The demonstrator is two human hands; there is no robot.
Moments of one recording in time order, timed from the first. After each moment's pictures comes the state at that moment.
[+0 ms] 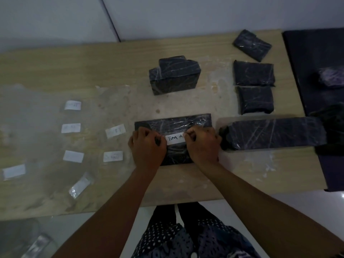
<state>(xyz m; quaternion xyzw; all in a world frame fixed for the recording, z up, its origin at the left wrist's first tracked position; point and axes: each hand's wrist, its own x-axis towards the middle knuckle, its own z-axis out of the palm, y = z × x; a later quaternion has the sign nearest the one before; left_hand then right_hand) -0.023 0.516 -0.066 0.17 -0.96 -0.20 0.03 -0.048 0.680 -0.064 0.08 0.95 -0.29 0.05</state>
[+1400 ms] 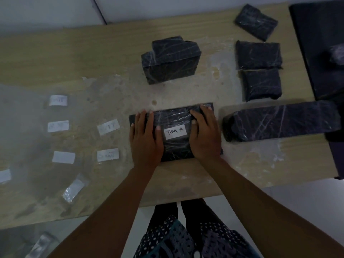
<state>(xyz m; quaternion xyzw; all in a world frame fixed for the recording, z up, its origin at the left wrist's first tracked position) -0.023 0.511 -0.103 0.08 -0.97 -0.24 0.06 -0.045 0.682 -0.101 0.04 0.94 -0.33 -0.05</state>
